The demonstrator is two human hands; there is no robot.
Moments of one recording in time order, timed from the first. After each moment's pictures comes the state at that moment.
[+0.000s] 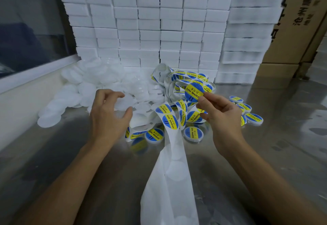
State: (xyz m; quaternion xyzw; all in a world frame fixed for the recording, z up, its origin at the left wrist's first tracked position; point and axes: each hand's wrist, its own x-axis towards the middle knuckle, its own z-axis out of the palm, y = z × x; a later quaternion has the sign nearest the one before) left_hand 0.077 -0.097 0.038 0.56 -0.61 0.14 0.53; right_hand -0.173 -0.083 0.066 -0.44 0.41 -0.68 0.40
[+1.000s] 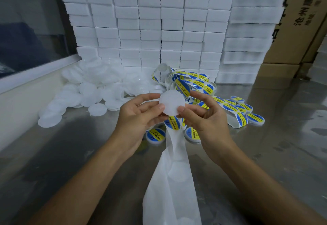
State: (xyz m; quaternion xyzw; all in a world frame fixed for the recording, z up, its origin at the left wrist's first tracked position) left_hand 0.017 -0.064 0.070 0.33 -0.45 -0.52 0.65; right_hand -0.149 -0.068 0.063 -0.52 0.33 -0.63 0.47
